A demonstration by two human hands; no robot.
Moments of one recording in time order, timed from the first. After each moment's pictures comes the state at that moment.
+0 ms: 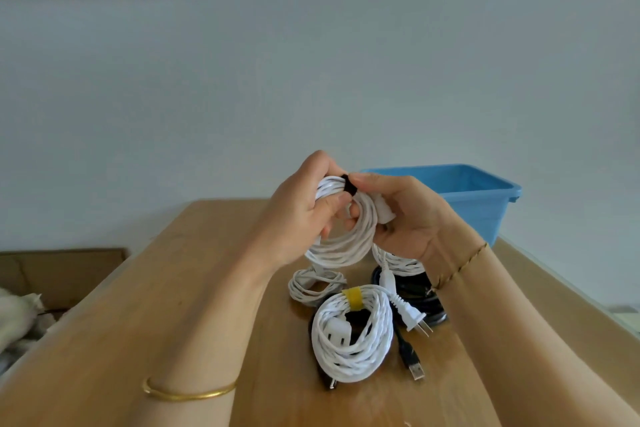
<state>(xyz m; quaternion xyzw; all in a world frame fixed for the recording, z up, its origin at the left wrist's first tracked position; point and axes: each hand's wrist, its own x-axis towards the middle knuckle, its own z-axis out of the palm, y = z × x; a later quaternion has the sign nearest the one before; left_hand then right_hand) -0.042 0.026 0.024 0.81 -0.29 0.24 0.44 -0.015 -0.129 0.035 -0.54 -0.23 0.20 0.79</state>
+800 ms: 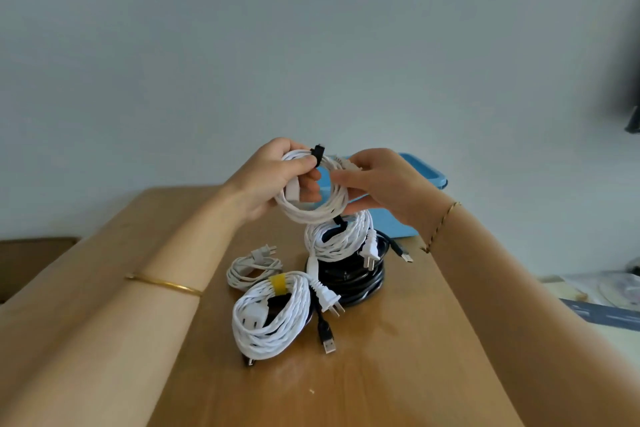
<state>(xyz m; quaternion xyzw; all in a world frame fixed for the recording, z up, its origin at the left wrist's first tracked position) -0.011 -0.039 0.057 0.73 -0.14 0.04 0.67 -0.009 -0.208 0.054 -0.80 -0.14 -0.01 0.59</state>
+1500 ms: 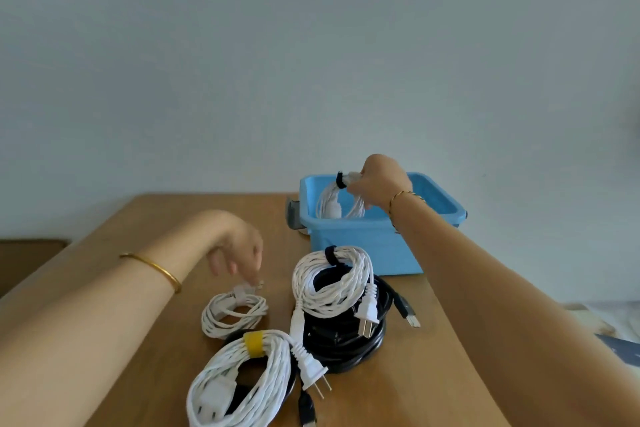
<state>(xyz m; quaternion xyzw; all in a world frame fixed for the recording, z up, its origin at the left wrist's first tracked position) 0.086 0.003 0.021 0.95 0.00 -0.30 0.05 0.137 -0.215 0.051 -0.96 -0.03 -0.10 0.27</state>
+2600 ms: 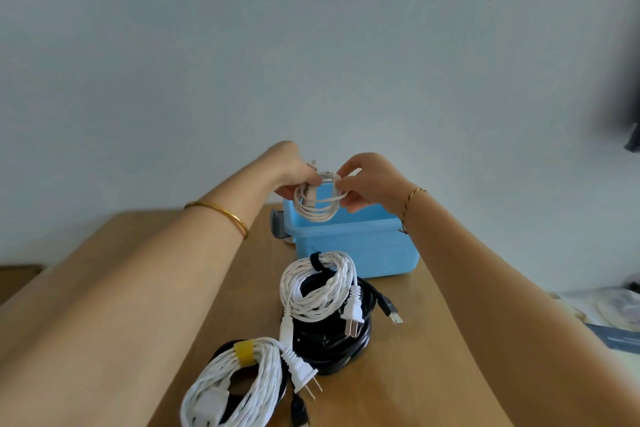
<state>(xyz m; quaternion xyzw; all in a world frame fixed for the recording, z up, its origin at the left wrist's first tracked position) 0.120 -0.080 0.096 0.94 -0.02 0.03 0.35 0.107 -0.235 0.073 -0.86 -0.10 -0.03 0.50</state>
